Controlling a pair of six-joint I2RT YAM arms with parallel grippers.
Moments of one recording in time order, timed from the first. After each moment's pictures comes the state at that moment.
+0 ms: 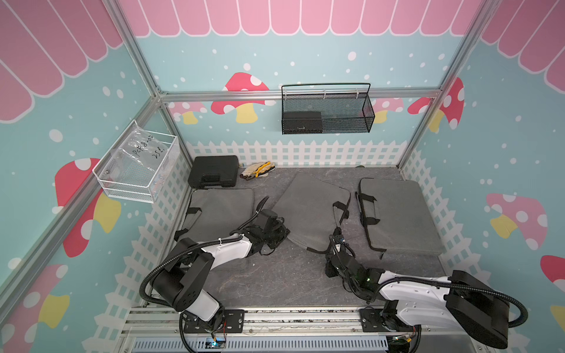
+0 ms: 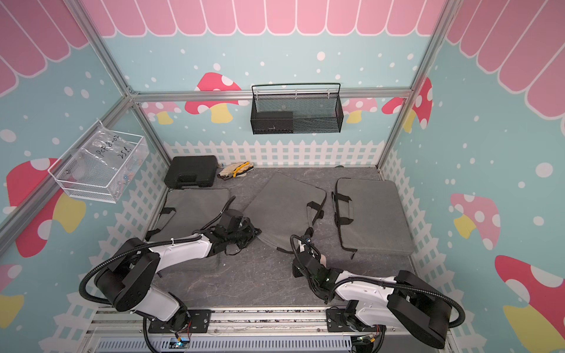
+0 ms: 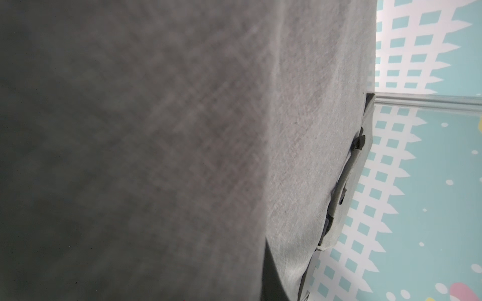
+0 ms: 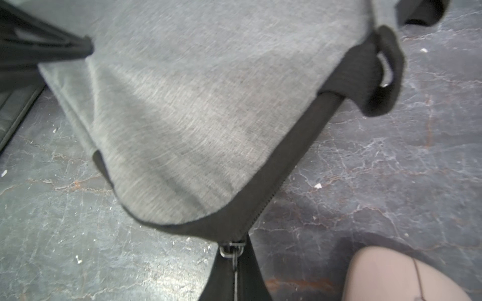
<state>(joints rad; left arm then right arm) -0.57 1.59 0.77 0.04 0.21 -1.27 0.98 1.17 0.27 0.14 0.39 0.63</state>
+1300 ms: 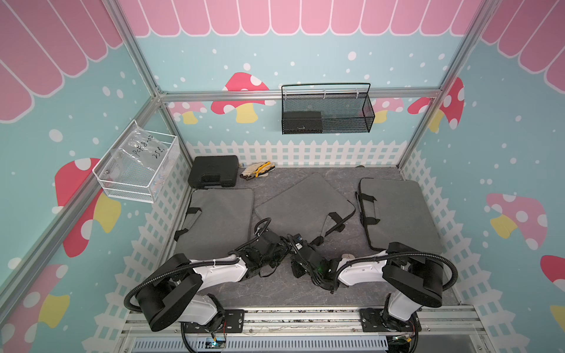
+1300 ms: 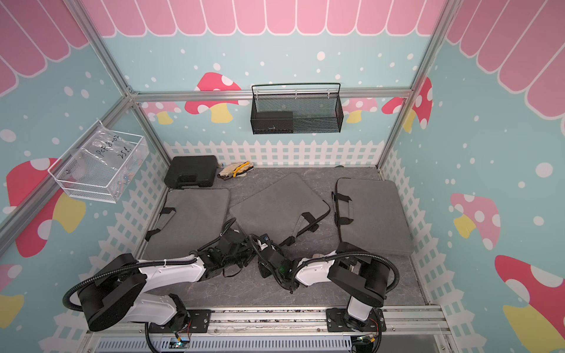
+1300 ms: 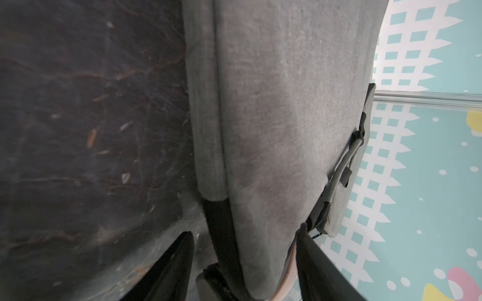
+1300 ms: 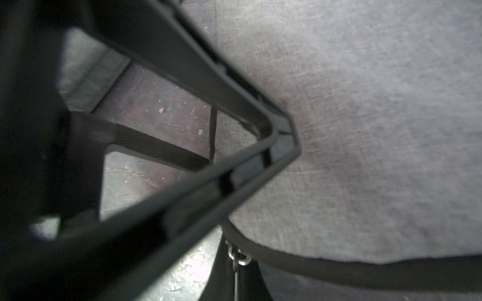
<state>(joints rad) -0.78 1.41 0.47 0.23 0.01 -1.50 1.12 1.68 0.65 0.28 0.25 0.50</state>
